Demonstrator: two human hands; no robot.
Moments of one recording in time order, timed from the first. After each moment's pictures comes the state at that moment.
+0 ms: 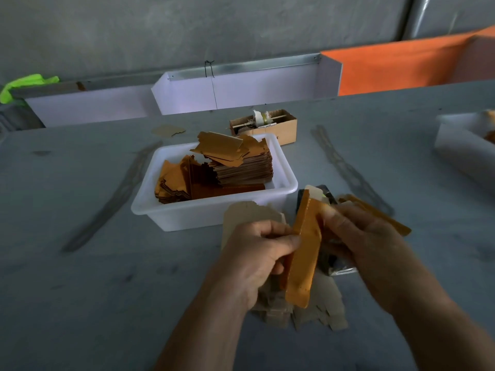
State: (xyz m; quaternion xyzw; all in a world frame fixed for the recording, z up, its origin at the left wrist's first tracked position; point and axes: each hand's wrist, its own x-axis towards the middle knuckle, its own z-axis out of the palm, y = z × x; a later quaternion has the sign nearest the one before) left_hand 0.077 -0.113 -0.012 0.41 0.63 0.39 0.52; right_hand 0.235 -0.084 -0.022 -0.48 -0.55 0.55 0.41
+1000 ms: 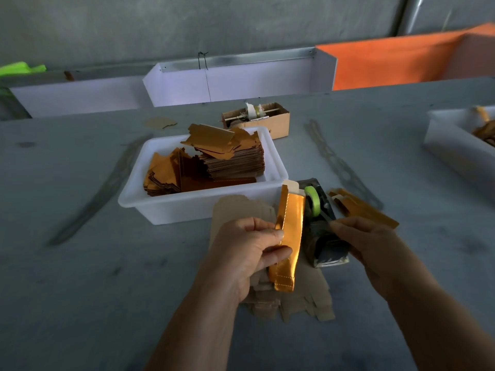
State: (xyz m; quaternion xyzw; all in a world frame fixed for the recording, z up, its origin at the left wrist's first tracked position) left_hand 0.085 -0.106 -0.020 0.28 0.59 0.47 0.59; right_hand 0.268 -0.054 -0.069 -0.58 -0.47 0.53 0.40
